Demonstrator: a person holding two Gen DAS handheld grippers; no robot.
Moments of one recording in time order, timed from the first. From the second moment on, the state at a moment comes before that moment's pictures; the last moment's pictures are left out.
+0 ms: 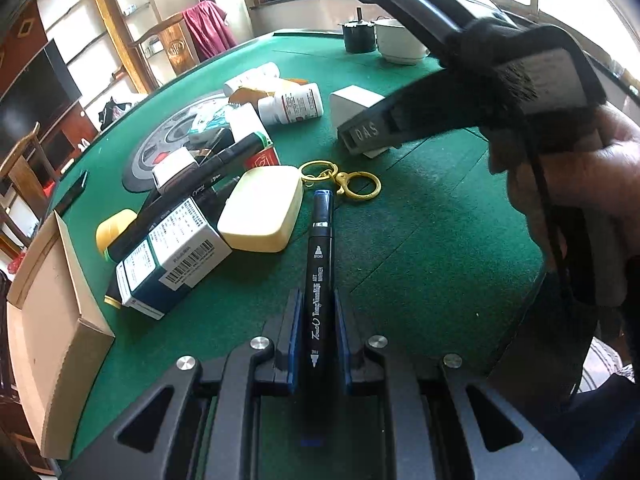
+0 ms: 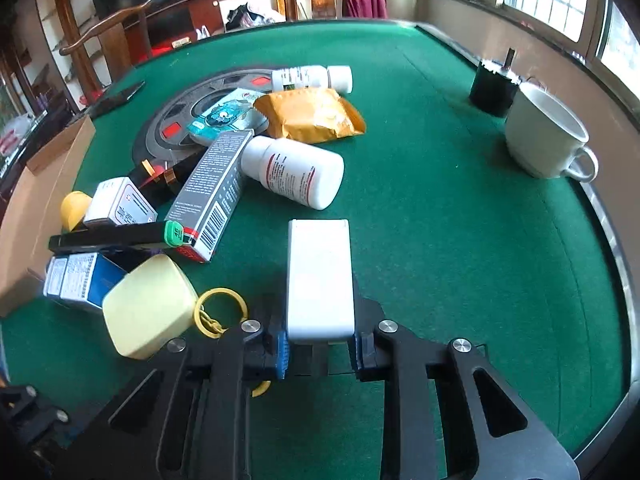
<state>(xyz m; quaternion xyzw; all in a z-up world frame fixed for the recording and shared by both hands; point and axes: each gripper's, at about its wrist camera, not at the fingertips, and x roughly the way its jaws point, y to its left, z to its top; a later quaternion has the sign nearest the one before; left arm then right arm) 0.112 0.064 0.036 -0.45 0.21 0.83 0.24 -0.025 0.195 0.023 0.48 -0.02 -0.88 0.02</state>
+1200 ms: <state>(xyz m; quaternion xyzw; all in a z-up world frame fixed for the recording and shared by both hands) 0.072 -0.071 0.068 -0.38 -0.01 0.91 0.18 0.036 0.144 0.093 0.38 0.00 -0.92 0.13</state>
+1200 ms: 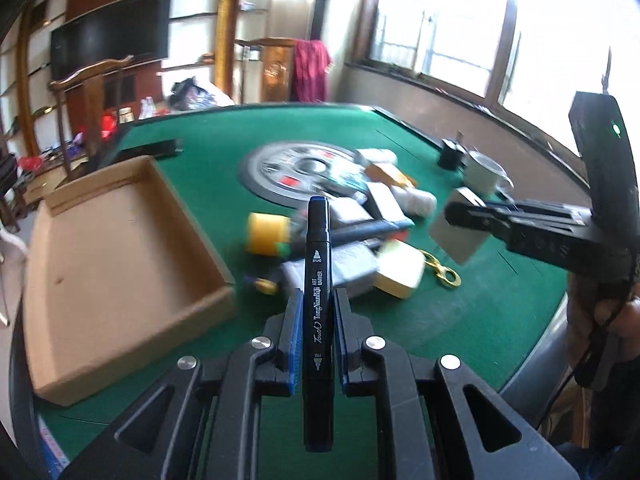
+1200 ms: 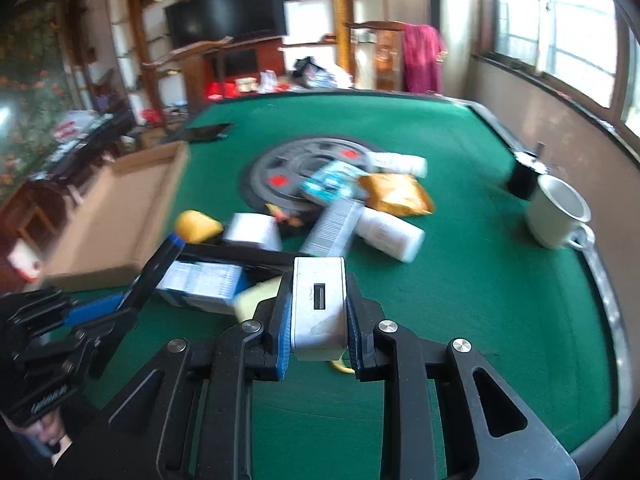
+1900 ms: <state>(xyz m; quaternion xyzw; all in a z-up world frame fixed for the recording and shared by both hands) -0.041 -0.207 0.072 -0.40 -0.09 0.91 0.03 -0.066 -0.062 0.122 0.42 0.04 -0.86 0.29</state>
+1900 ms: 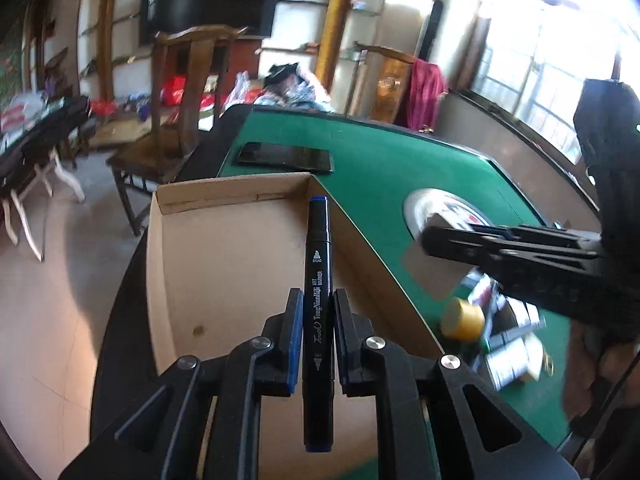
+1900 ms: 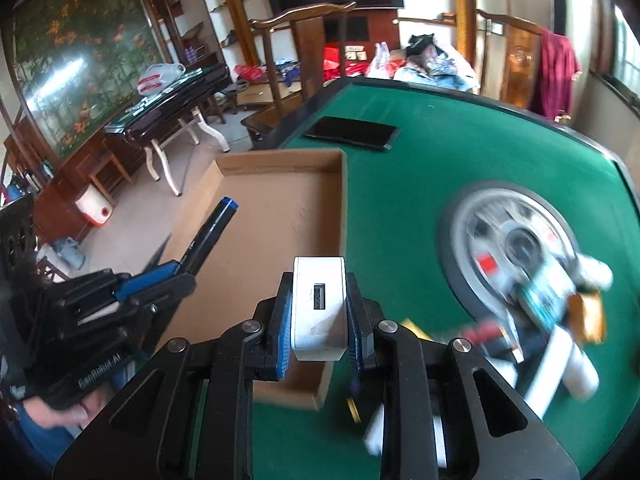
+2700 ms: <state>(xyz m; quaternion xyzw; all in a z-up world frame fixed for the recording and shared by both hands) -0.102 -0.219 0.019 -0.42 -0.21 0.89 -0.04 -0.204 -0.161 0.061 0.45 0.05 -0.85 0.27</state>
